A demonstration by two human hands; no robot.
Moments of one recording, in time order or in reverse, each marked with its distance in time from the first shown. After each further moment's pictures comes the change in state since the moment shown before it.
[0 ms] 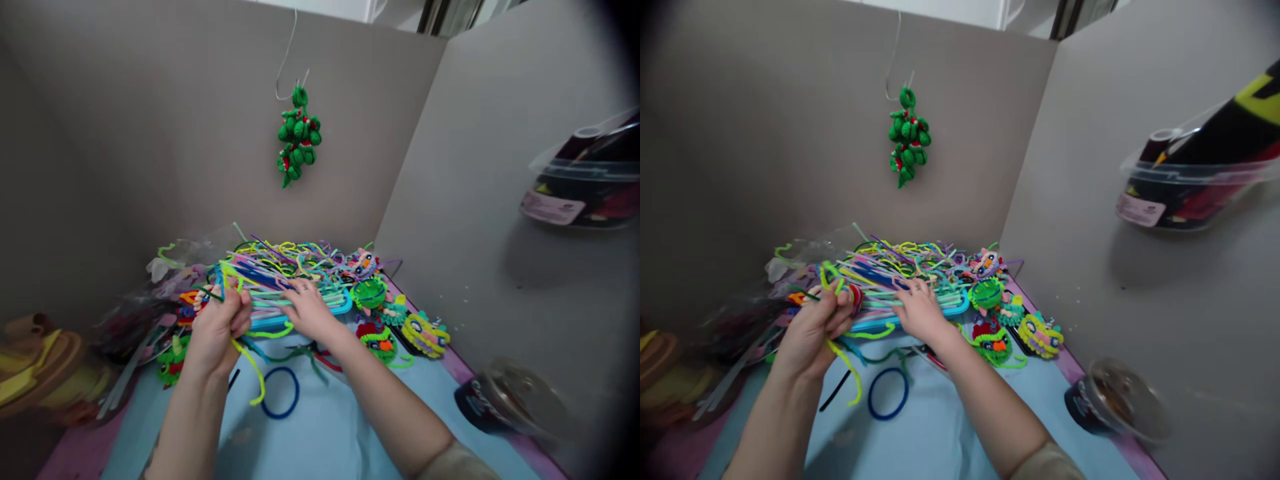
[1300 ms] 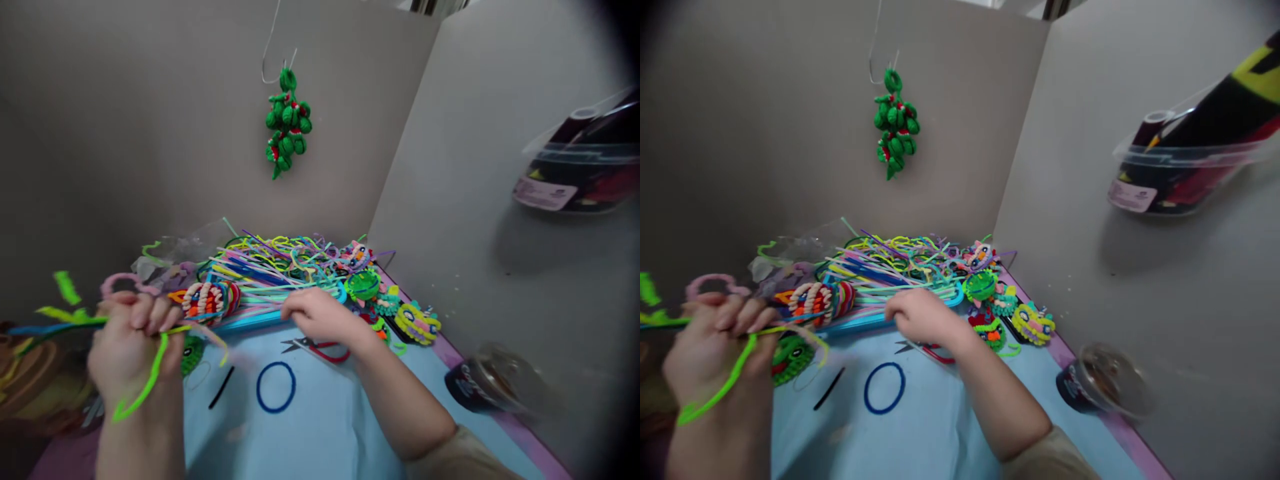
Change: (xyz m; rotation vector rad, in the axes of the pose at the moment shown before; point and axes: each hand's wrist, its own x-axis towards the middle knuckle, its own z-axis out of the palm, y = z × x) left_hand 0.003 0.041 -0.020 -0.242 0.205 0.407; right_hand -0.014 -0.014 -0.056 0.150 -0.197 -0.198
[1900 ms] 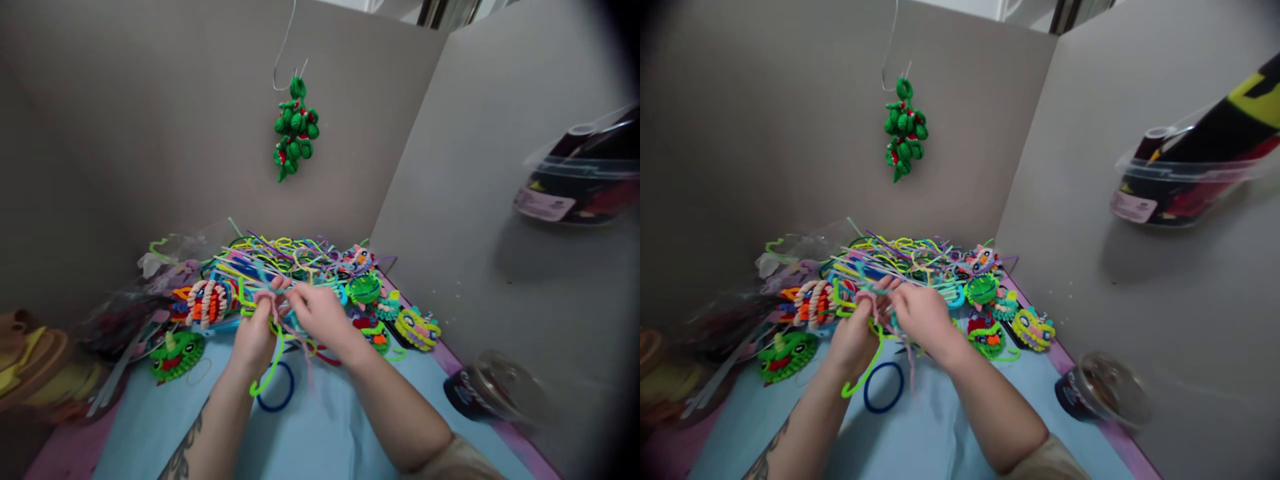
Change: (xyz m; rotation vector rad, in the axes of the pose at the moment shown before) left_hand -0.047 -0.102 0.007 0.312 -0.185 -0.486; right_hand 0.001 -0.016 0.008 -0.076 0.330 0.303
